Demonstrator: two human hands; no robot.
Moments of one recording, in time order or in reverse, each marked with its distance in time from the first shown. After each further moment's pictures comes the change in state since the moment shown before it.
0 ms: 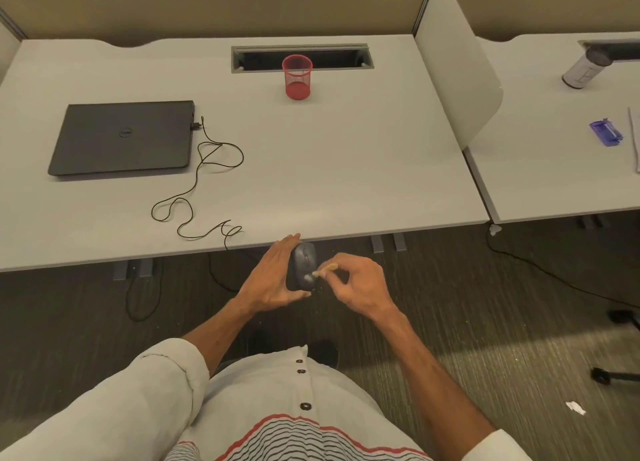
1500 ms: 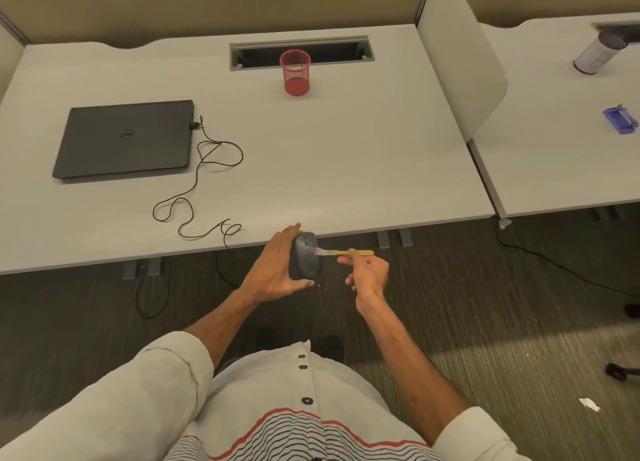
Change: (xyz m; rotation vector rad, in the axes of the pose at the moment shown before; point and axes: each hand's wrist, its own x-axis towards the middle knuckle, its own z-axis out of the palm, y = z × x) left_hand 0.015 0.010 -0.006 0.004 0.024 -0.035; right_hand 0.016 0.013 0.028 0.786 0.362 0.996
